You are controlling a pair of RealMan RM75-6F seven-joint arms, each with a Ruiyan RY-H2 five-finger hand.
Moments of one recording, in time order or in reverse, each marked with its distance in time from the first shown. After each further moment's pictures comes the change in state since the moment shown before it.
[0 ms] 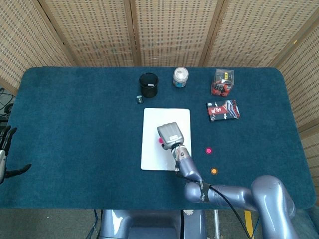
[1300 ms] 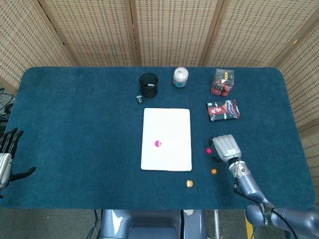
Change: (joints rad) left arm 0.008 -0.014 0.023 -0.026 0.048 0.033 0.049; right arm -0.403 0.417 -0.274 -0.199 -0.457 0.045 0.455
